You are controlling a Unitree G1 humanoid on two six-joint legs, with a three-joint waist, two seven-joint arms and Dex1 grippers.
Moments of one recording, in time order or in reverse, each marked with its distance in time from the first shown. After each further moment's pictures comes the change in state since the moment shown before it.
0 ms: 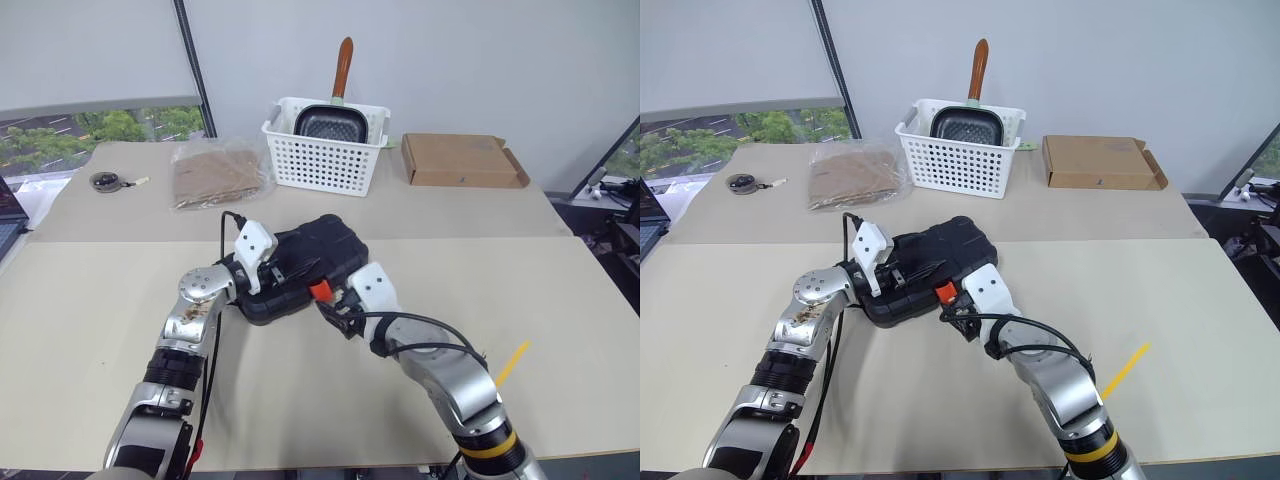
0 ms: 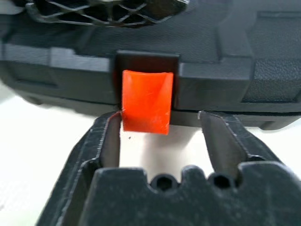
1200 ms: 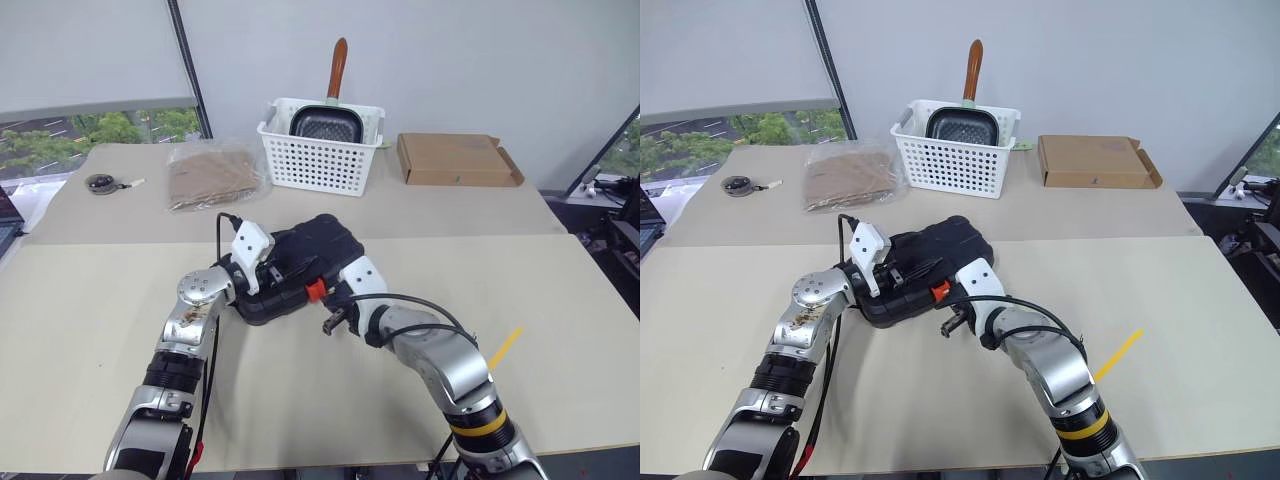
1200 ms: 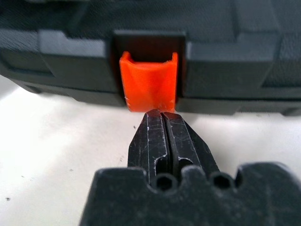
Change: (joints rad) left arm 0.018 -0.006 0.012 -0.007 0.000 -0.004 0.043; right arm -0.115 0.094 -0.006 0.124 0.027 0.086 0.038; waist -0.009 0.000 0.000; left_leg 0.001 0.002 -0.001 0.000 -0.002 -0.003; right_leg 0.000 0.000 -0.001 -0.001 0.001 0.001
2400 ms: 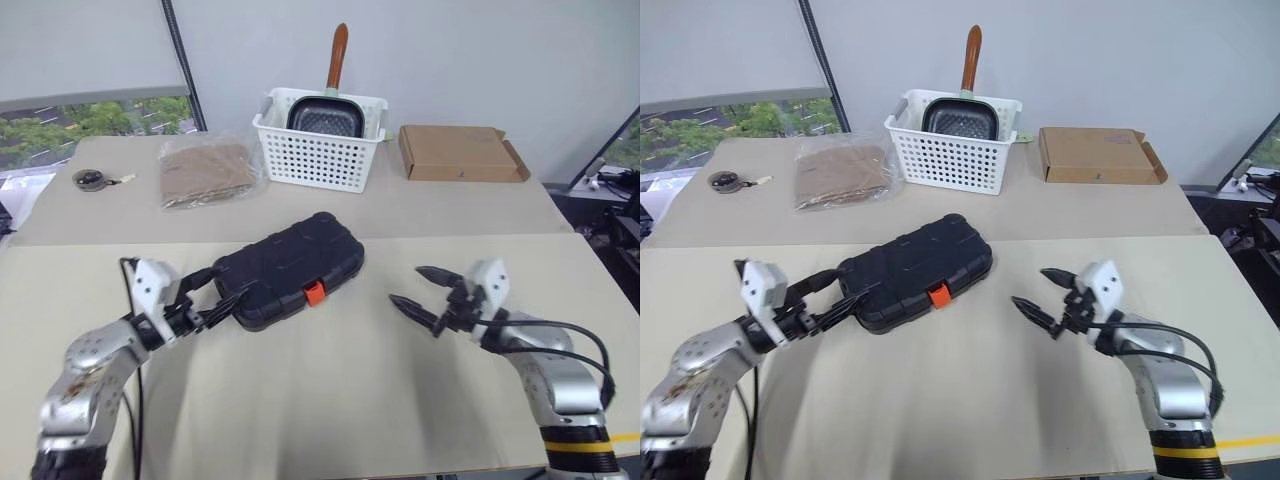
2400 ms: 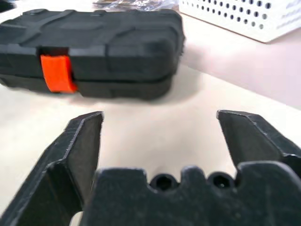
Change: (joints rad) left arm 0.623 0.243 0.392 -0.640 -0.356 0.349 0.011; right arm 0.269 -0.359 -0.494 0.354 0.196 -0.856 0.622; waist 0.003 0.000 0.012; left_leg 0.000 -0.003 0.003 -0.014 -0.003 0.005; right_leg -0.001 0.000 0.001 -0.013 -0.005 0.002
